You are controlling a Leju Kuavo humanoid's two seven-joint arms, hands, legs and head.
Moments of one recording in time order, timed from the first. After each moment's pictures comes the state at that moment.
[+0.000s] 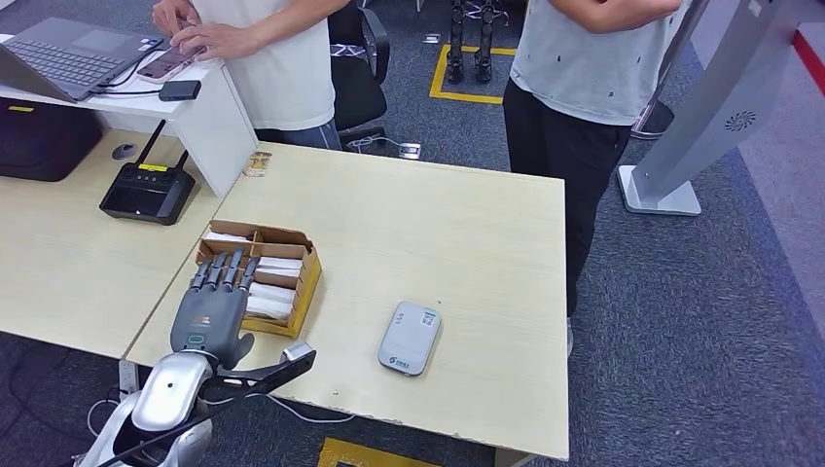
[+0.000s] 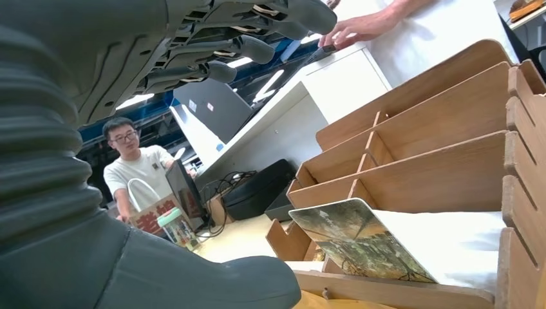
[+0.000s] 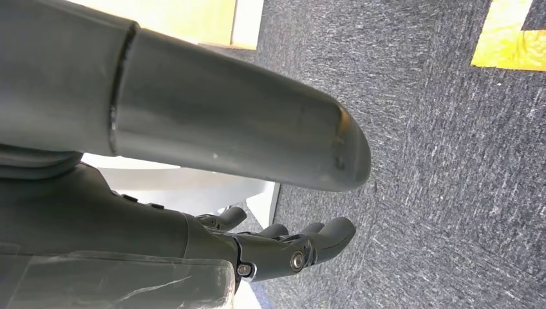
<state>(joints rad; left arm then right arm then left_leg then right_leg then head) 0.17 0.19 -0.08 -1.97 -1.57 -0.07 0.34 -0.10 0.08 -1.08 -0.25 1.57 -0.01 0.34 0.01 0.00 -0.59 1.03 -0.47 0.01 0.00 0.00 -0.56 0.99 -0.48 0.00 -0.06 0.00</state>
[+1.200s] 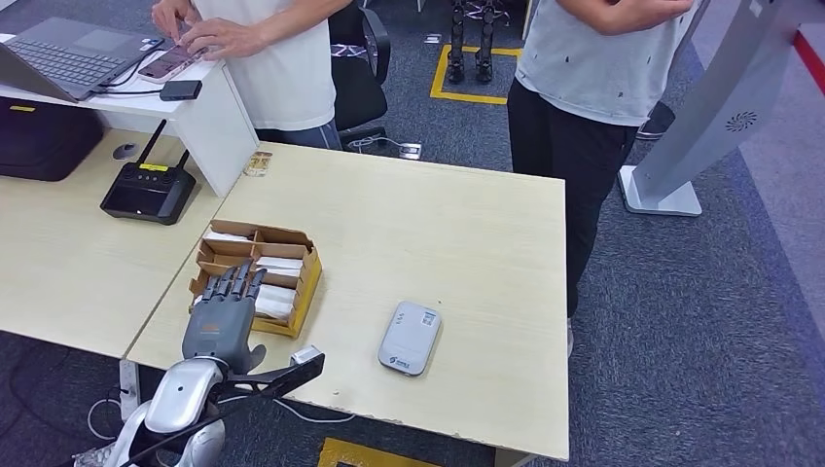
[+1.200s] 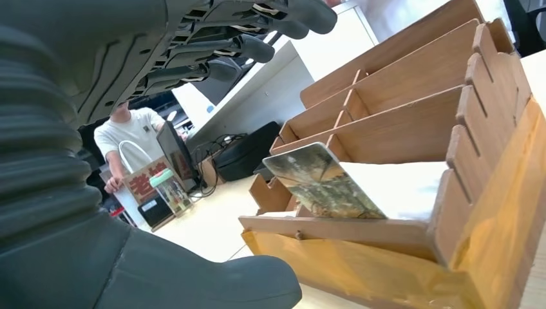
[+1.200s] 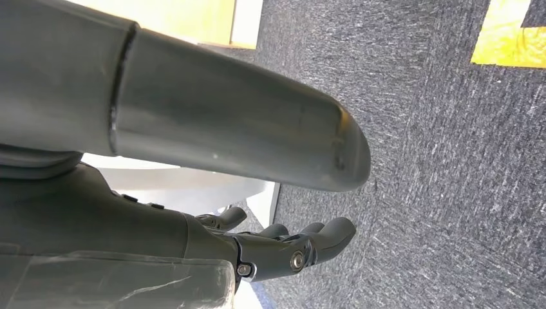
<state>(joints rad) 0.17 0.06 -0.02 -1.92 -1.57 -0.07 0.27 -0.10 0.08 -1.09 -0.26 1.57 -0.02 0.34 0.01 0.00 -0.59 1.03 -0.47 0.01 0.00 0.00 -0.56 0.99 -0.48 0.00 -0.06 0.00</state>
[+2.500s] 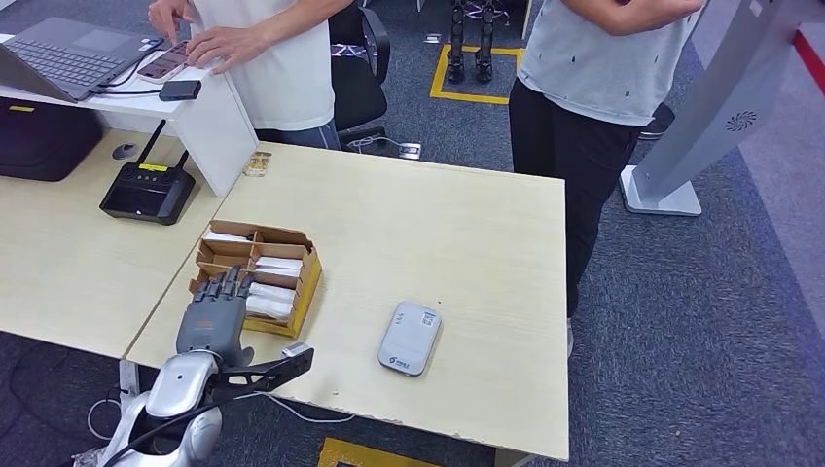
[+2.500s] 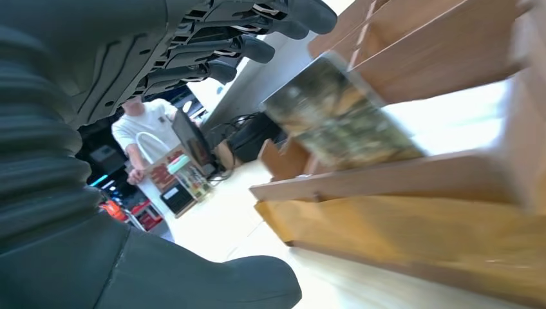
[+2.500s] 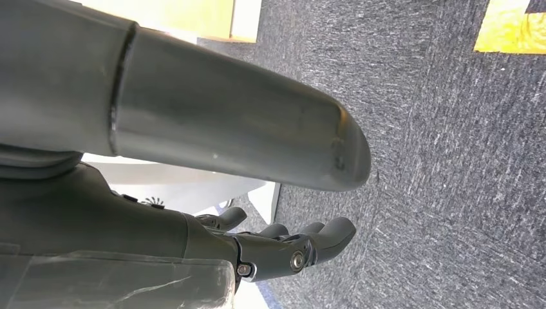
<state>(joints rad) 0.14 0.08 0.03 -1.85 -1.57 -0.14 0.32 -0.10 0.06 -1.08 -0.26 1.57 -0.02 0.33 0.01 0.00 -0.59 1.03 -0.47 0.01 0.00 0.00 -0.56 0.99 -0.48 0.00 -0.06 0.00</state>
